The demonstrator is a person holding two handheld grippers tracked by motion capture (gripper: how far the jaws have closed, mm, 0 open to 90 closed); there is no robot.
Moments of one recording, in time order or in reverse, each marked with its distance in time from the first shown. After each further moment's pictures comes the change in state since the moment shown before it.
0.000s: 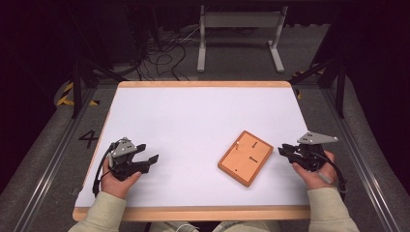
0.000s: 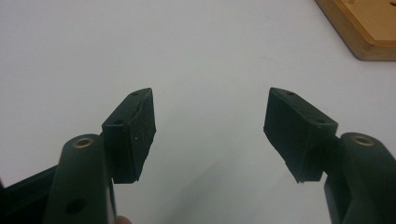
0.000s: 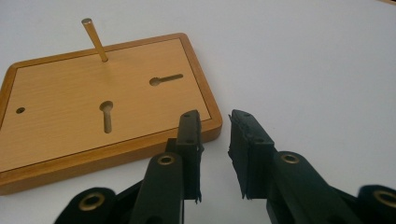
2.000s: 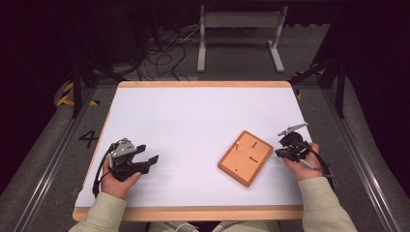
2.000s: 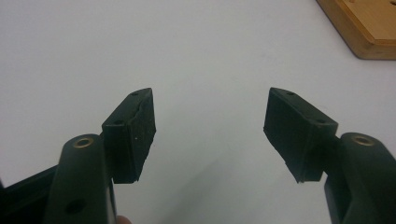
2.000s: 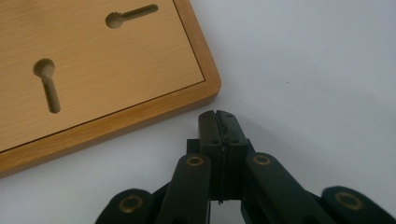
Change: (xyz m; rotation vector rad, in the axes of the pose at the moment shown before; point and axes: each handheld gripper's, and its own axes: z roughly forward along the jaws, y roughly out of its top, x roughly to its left) left arm -0.001 -0.002 0.000 0.001 -0.001 -0.011; right arm 0.004 0.025 0.046 0.411 -0.071 0.022
